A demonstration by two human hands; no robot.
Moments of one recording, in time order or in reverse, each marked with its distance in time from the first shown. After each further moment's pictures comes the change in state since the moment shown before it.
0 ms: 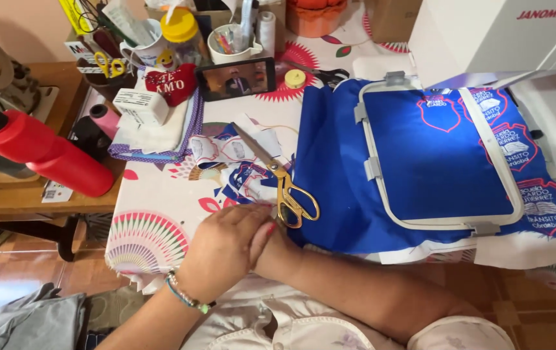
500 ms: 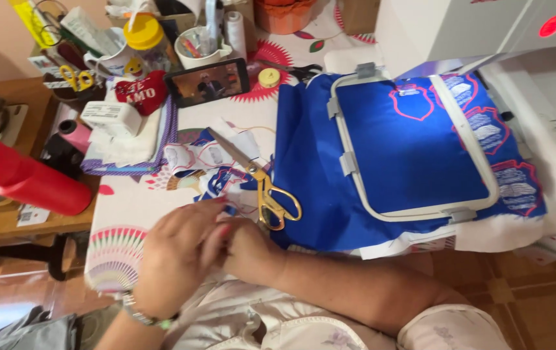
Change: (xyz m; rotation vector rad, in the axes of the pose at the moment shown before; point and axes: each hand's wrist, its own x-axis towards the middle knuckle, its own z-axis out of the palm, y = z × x) left_hand -0.002 -0.009 -0.028 -0.032 0.135 0.004; right_hand -0.001 -0.039 0.033 -0.089 -0.115 -0.037
